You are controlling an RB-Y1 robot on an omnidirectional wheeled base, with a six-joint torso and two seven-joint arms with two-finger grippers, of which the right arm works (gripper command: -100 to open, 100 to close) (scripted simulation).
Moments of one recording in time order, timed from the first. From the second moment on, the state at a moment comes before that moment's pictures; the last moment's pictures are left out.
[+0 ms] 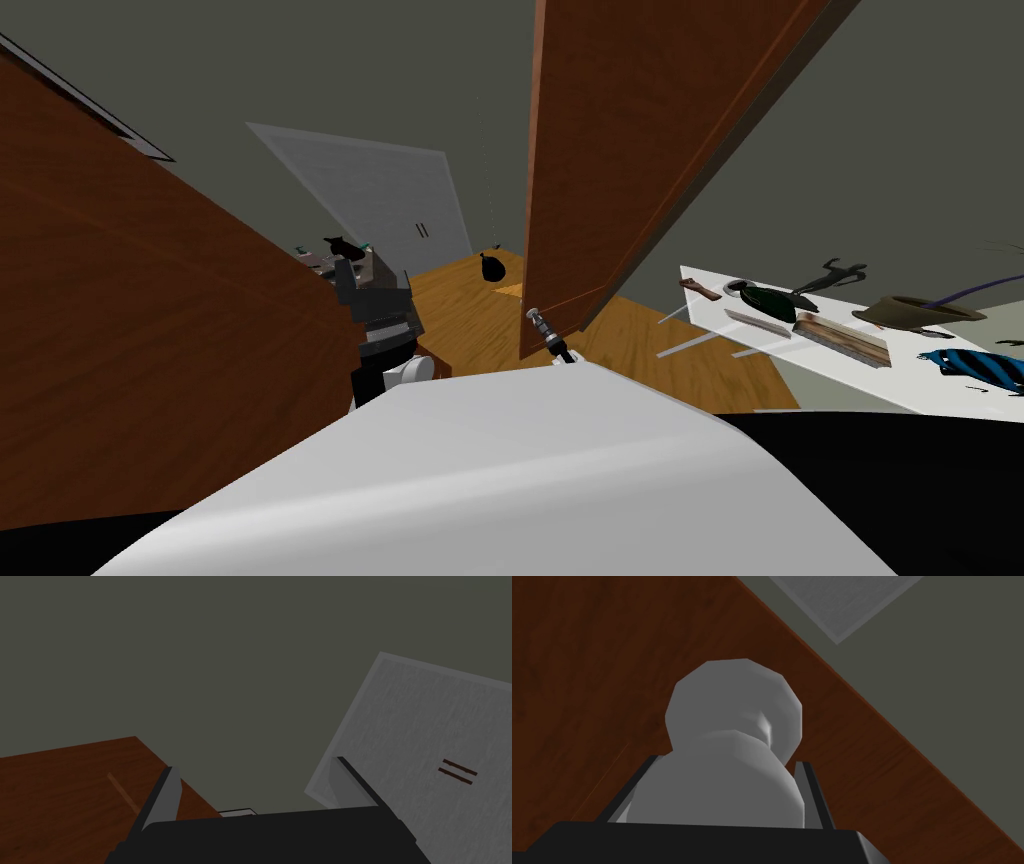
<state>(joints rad) -0.10 -0.16 0.19 -0.66 0.09 -0.88 0.41</state>
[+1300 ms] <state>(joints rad) -0.13 -0.14 0.26 -0.63 -0.02 -0.88 0.09</state>
